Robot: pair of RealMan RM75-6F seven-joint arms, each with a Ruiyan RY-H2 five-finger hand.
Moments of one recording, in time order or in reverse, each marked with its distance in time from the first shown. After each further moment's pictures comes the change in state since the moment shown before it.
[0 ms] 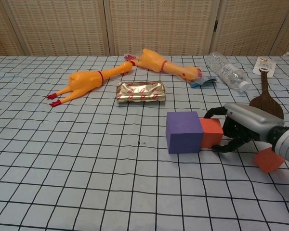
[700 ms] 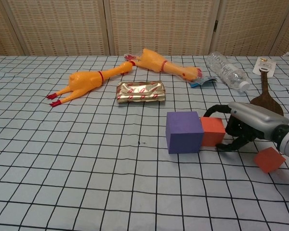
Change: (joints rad) left arm 0.000 0.000 -0.001 0.001 0.000 -0.001 -0.002; right arm -0.003 0.022 -0.002 -0.003 -0.004 -0.006 0.007
